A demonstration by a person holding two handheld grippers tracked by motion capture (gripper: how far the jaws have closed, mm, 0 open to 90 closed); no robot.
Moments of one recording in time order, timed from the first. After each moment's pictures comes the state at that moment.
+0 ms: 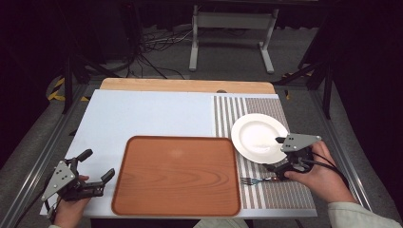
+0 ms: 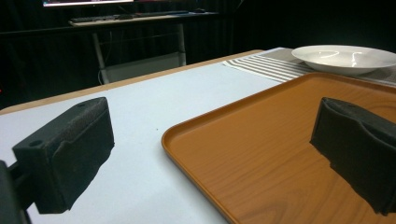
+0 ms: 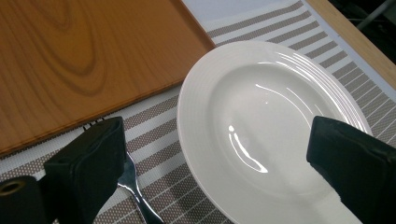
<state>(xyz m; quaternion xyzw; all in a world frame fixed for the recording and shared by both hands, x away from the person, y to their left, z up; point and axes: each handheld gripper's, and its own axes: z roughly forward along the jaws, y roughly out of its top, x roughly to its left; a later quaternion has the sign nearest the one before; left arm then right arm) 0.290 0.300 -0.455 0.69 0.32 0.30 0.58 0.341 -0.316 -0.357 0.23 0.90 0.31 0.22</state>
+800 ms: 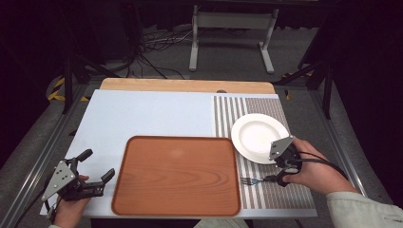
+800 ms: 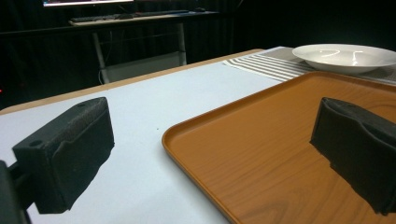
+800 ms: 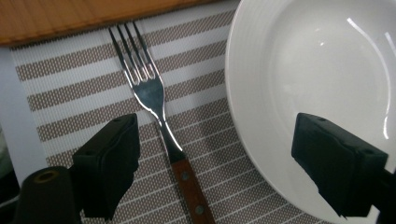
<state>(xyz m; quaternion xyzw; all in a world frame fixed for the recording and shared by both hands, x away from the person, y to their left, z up) 0.290 0.300 -0.455 0.69 0.32 0.30 0.58 0.352 -0.302 -0.374 0.15 0.97 0.15 0.12</state>
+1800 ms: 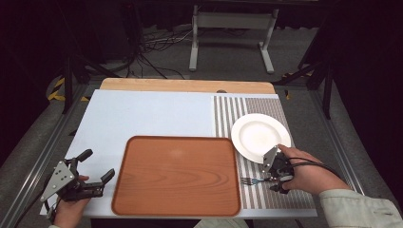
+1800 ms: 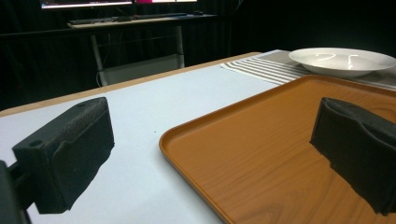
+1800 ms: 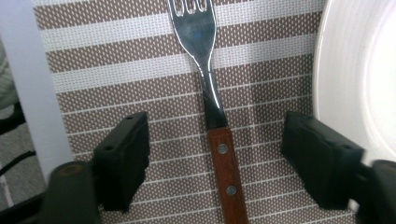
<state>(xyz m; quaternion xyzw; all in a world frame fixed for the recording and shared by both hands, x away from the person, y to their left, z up) 0.289 0.300 -0.453 0.68 0.32 0.30 0.59 0.351 -0.292 -0.401 0.08 1.00 0.04 0.05</state>
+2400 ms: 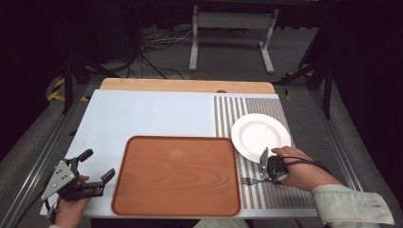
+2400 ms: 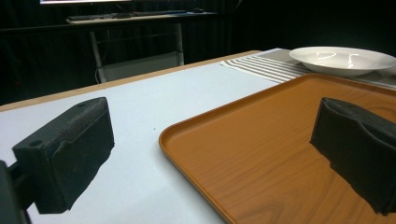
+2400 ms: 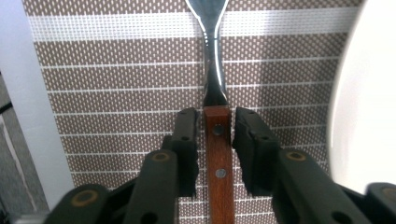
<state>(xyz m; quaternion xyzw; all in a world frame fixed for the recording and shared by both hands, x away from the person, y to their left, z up) 0.291 0.300 -0.455 0.69 0.32 0.29 0.59 0.361 -0.284 -0.409 0.02 1.00 -0.05 0.02</state>
